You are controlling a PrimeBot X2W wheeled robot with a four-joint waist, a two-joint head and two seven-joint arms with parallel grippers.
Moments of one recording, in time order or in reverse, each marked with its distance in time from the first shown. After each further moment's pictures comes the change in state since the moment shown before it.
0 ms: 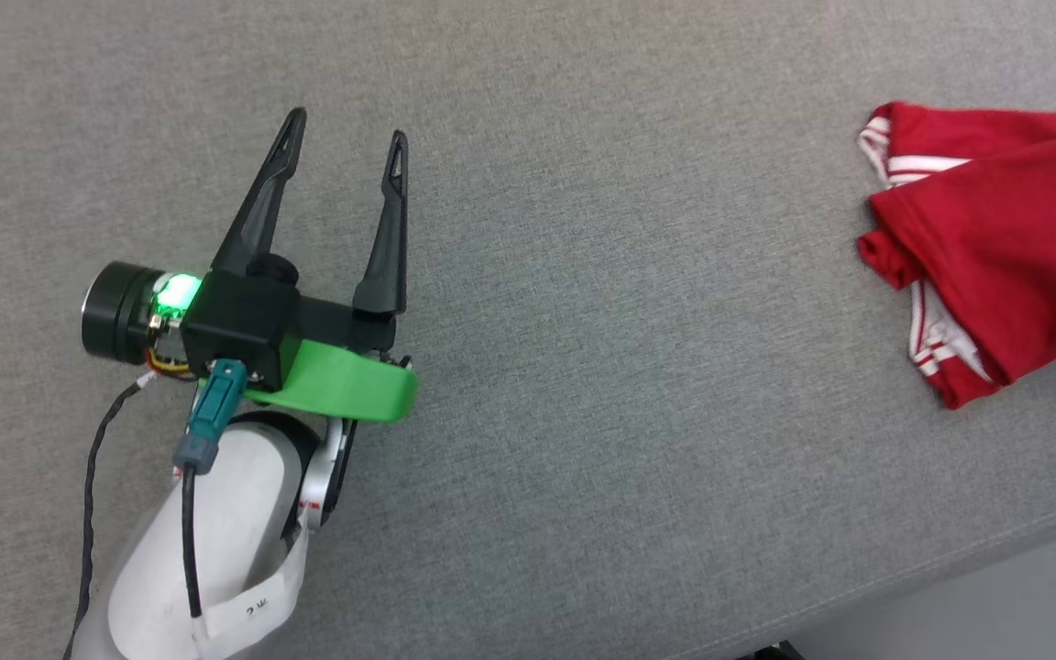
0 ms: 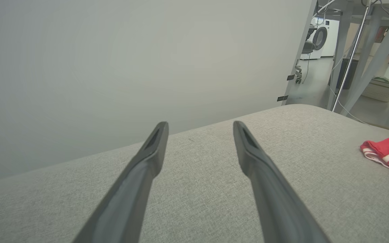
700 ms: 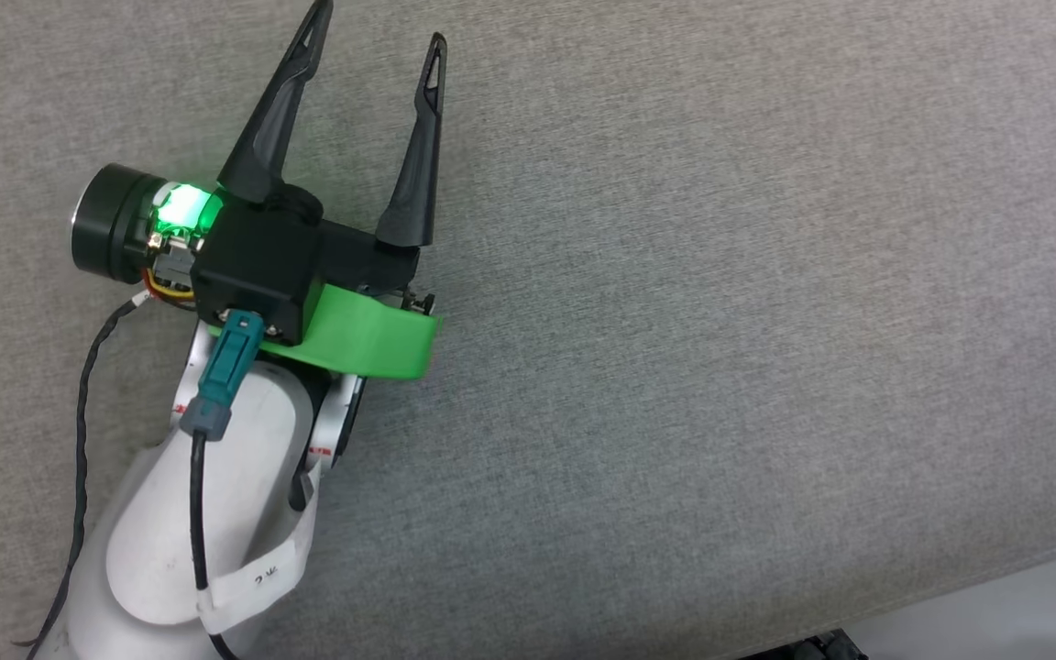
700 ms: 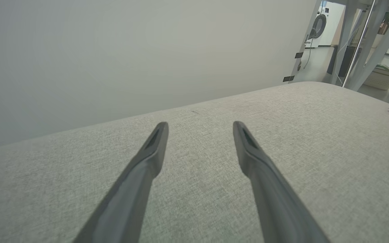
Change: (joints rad) left arm -0.147 -0.001 -0.044 -0.027 0.045 -0.025 0.015; right arm -0.190 0.013 -0.136 0.356 -0.150 0.000 -0.228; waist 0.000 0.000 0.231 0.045
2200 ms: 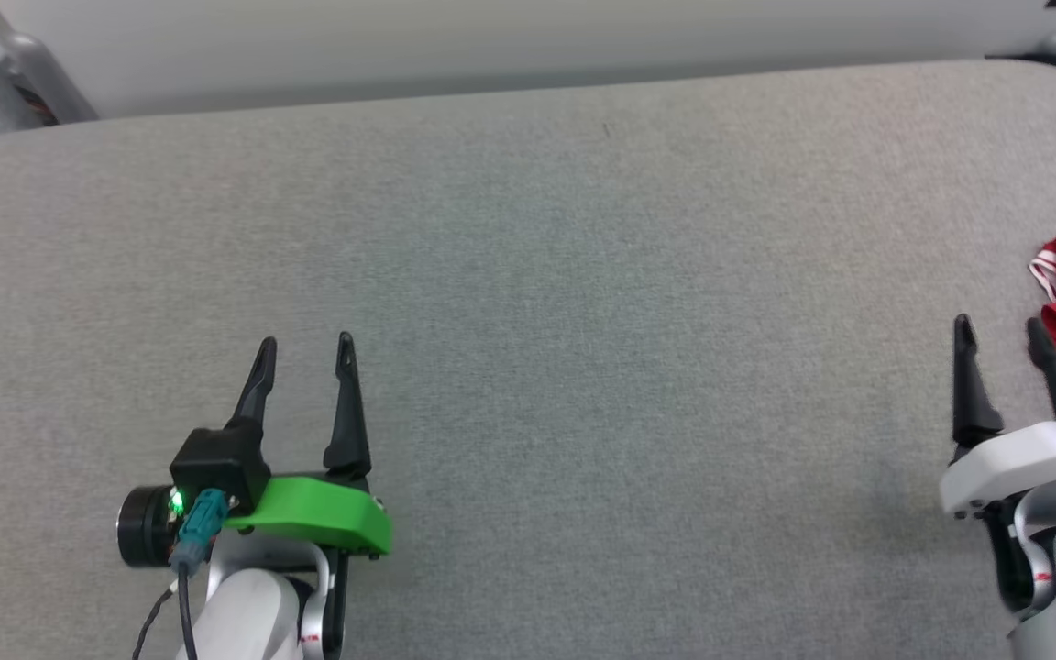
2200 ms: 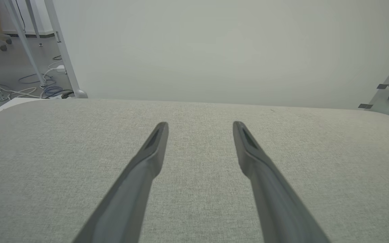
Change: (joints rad) left arm 0.414 -0.087 0.133 0.217 -0.201 0.071 -0.109; right arm 0.576 0.523 -0.141 -0.493 -0.329 0.000 -0.413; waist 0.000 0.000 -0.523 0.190
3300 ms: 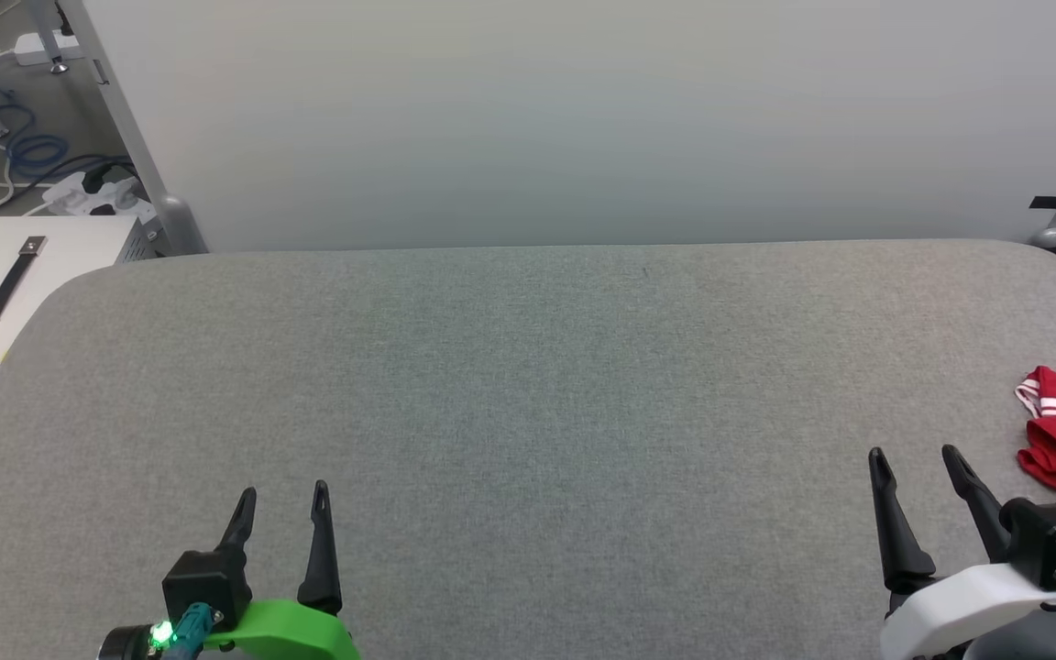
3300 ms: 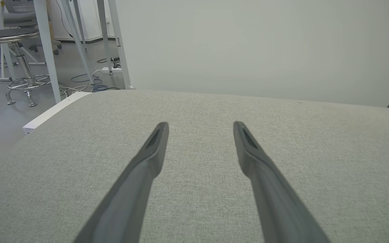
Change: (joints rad) left arm 0.224 0.041 0.028 0.026 -0.012 -0.011 0.026; right arm 0.391 0.119 0.103 -0.466 -0.038 0.000 0.202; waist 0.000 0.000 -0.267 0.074
